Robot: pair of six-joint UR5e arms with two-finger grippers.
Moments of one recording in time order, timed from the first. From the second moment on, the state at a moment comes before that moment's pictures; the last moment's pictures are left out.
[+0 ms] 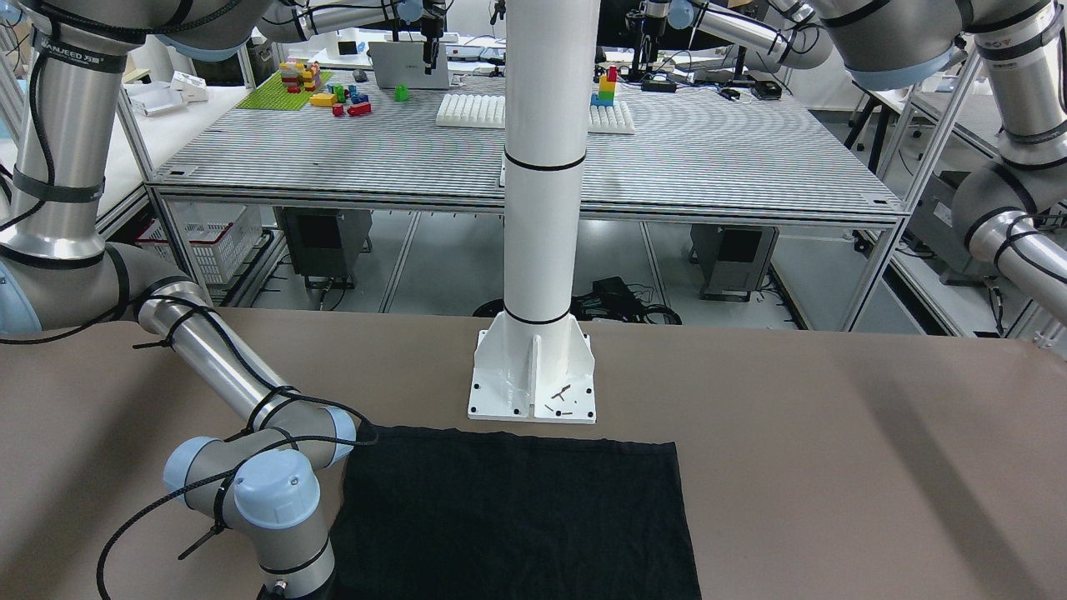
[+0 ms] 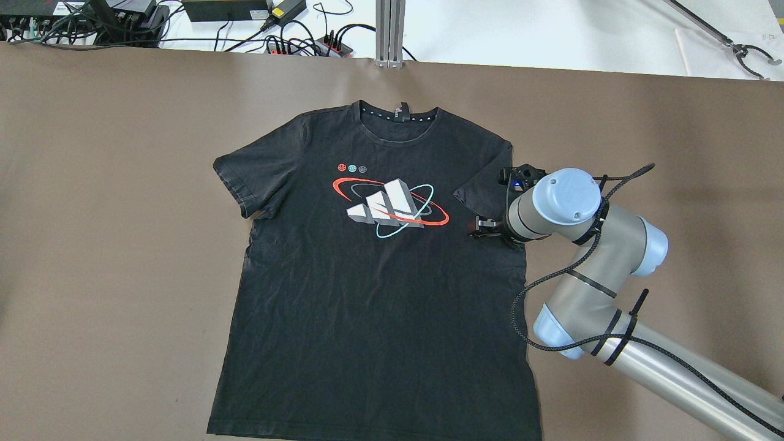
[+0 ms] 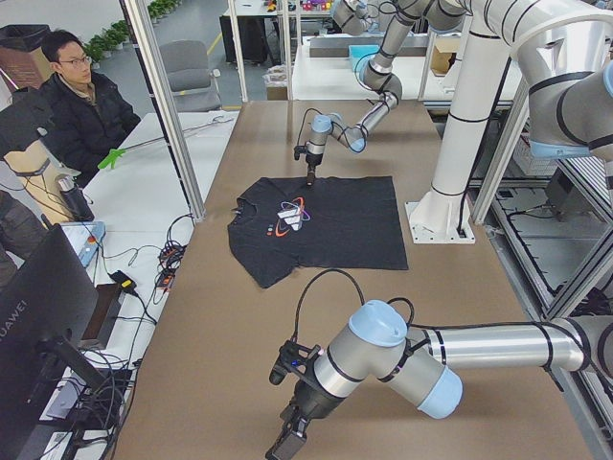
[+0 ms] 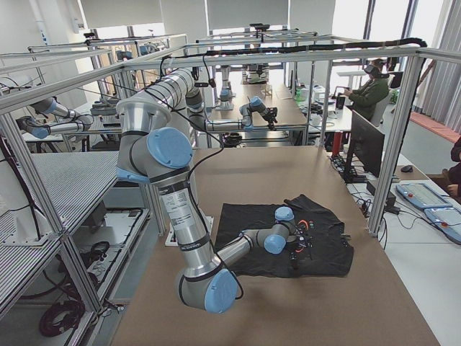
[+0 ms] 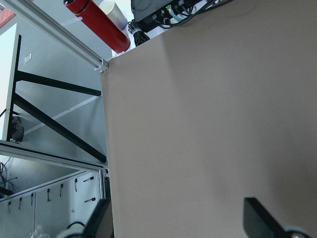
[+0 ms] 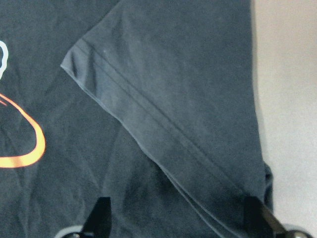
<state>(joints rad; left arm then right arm) -1.65 -1.44 -1.67 -2.23 -1.94 -0.01 0.71 -1.09 1.51 -1.15 1.87 1.12</state>
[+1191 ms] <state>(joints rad) -1.65 -1.44 -1.68 -2.23 -1.94 -0.04 0.66 -1.28 1.81 -1.22 1.87 1.17</state>
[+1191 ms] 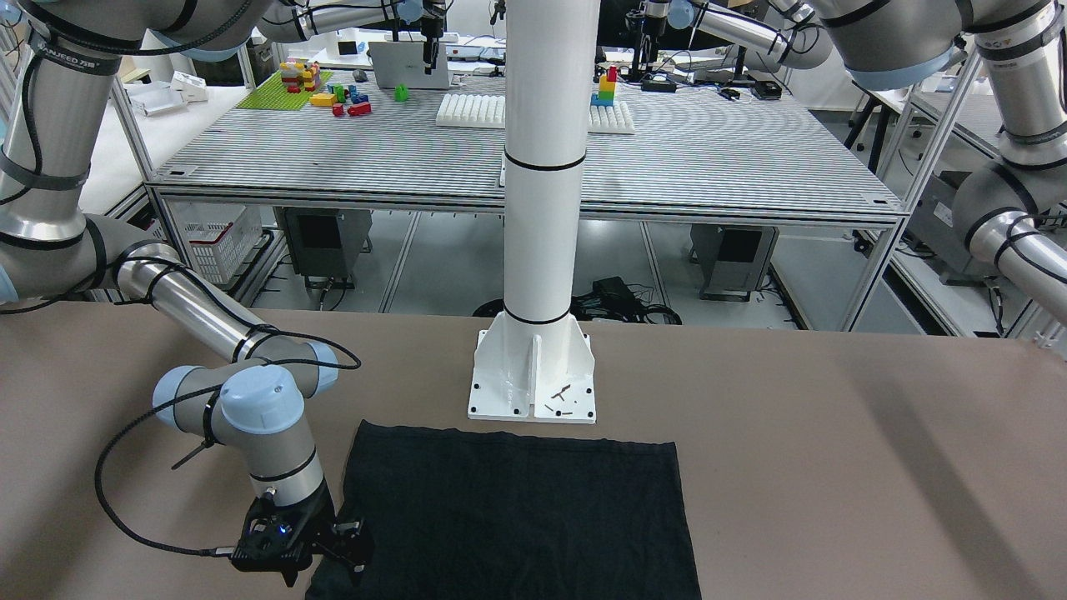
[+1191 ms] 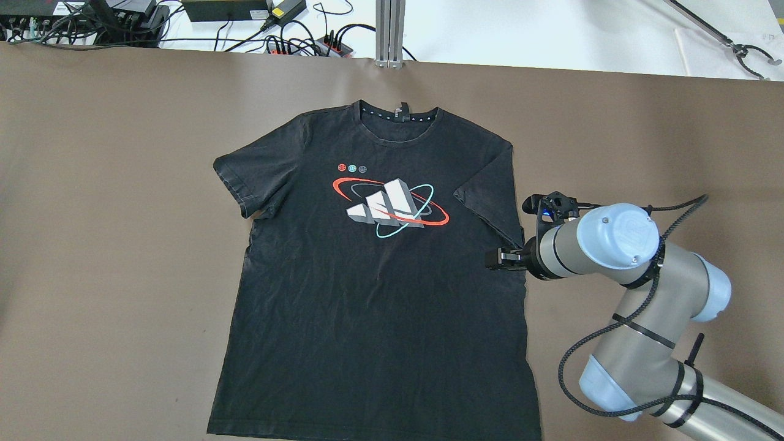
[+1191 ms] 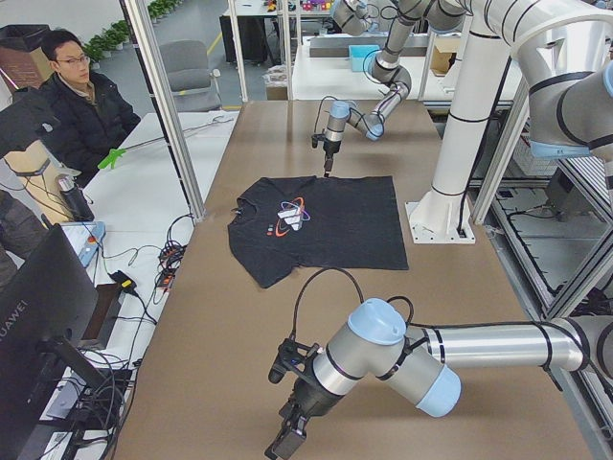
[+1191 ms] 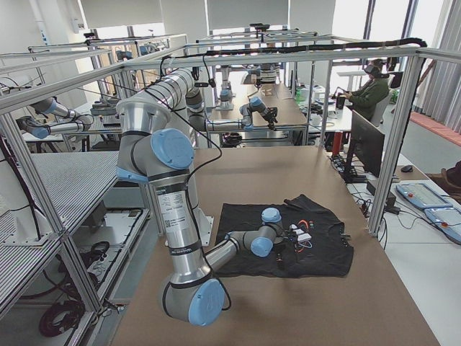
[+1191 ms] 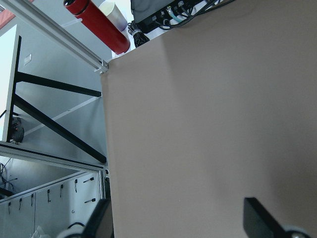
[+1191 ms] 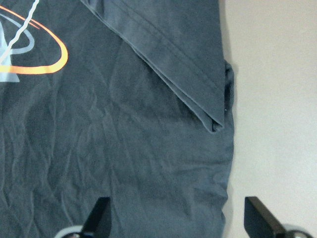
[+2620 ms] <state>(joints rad) -1.07 -2.08 -1.23 -2.28 -2.17 -0.62 0.66 -1.30 1.89 -1.23 1.86 1.16</state>
